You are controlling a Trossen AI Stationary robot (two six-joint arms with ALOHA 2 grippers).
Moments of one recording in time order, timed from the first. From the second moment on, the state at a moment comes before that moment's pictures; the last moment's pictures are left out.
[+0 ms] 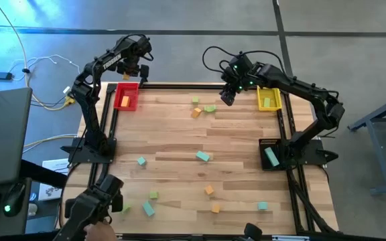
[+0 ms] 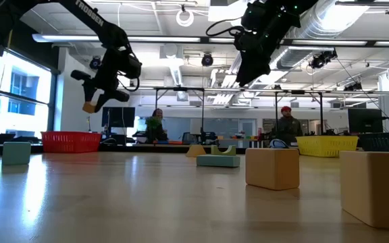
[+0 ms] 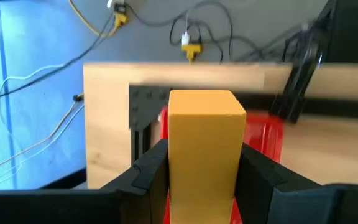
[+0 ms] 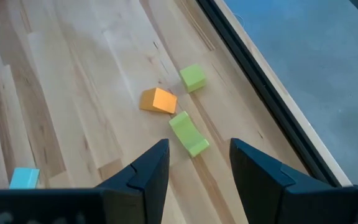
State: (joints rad) left arm 1.19 1.93 1.70 -1.37 -0.49 -0.52; right arm -0.63 1.56 1.39 -0.74 -0.18 -0.12
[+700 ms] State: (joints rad) left arm 1.19 1.93 1.70 -1.47 -0.37 -0.52; right arm -0.63 1.56 1.39 -0.75 -0.18 -0.11
